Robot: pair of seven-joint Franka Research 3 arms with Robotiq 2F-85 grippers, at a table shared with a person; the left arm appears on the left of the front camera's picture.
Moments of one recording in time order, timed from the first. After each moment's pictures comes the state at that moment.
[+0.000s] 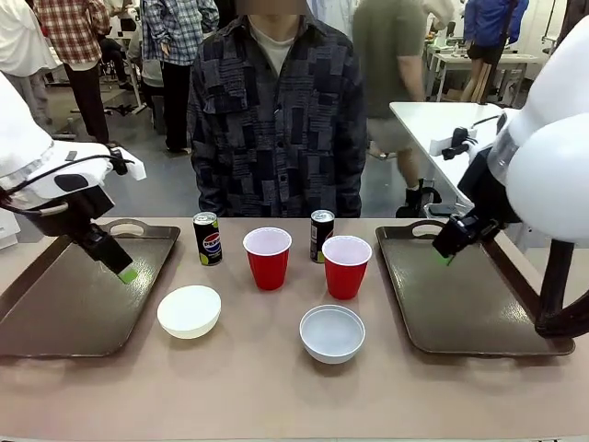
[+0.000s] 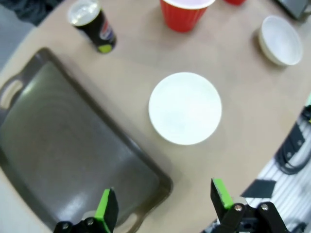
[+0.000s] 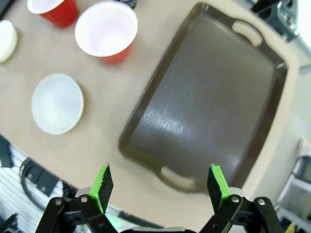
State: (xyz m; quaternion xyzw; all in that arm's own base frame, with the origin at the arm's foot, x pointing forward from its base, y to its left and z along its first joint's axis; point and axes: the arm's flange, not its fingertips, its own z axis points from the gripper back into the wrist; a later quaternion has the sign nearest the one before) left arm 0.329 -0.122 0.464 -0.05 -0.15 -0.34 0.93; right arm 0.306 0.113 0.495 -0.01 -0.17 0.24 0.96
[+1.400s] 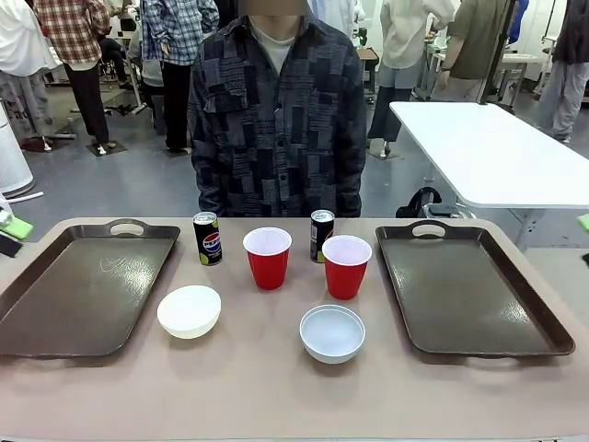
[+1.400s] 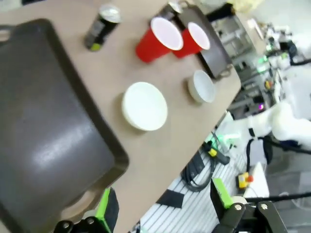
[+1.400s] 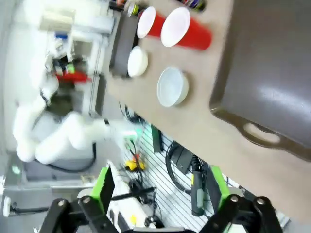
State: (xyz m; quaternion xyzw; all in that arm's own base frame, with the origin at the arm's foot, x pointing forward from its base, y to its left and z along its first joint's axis) left arm 0.332 0.073 0.472 -0.39 -0.13 -0.18 0.90; right arm 0.284 -0.131 0.489 0.47 -0.09 0.06 0.88
